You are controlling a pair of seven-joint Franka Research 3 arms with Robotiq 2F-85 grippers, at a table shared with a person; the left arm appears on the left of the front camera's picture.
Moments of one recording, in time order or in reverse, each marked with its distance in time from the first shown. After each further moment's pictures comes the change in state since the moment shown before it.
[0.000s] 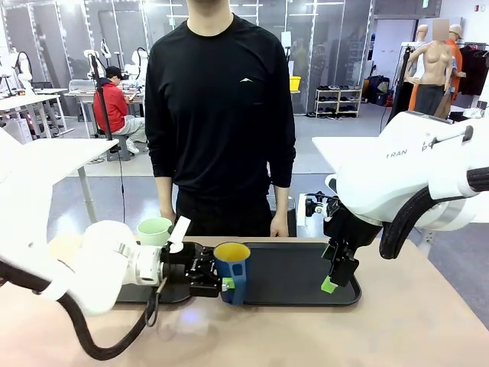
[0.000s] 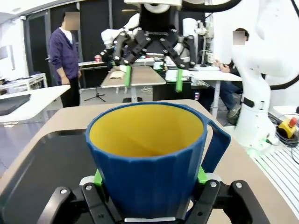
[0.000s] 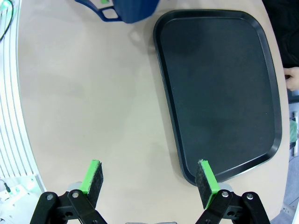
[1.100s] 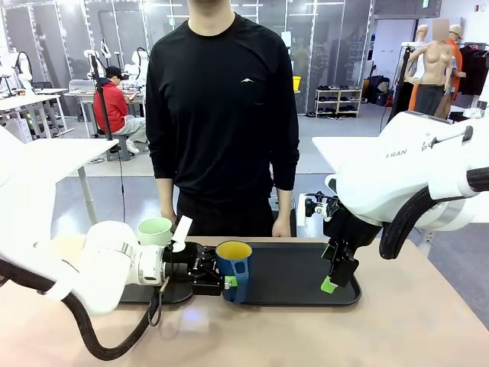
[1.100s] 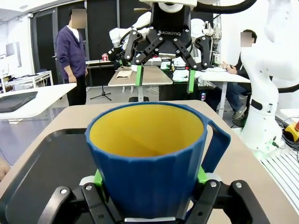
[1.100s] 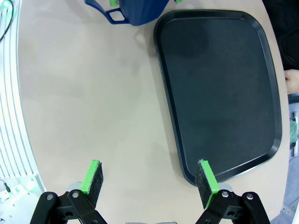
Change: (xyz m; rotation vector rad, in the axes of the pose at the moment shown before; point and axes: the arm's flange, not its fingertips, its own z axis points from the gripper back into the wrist) left arm -0.003 0.003 -0.001 0.026 0.005 0.014; right arm 0.000 0.000 0.000 0.000 0.000 0.001
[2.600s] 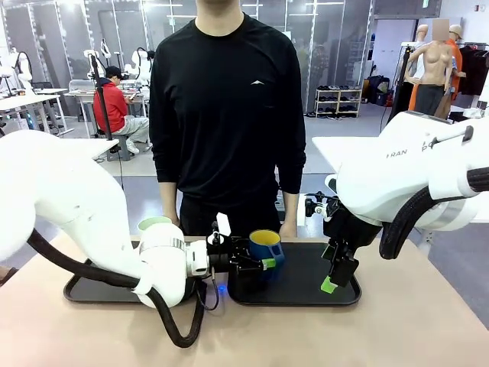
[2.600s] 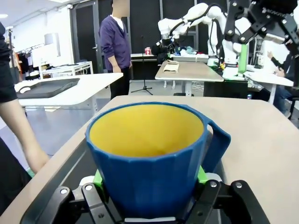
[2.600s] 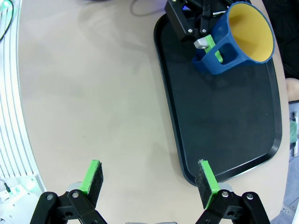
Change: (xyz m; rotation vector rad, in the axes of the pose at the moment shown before) left arm -0.038 0.083 -0.074 0.232 0.022 -0.015; right arm 0.000 0.000 0.000 0.000 0.000 0.000
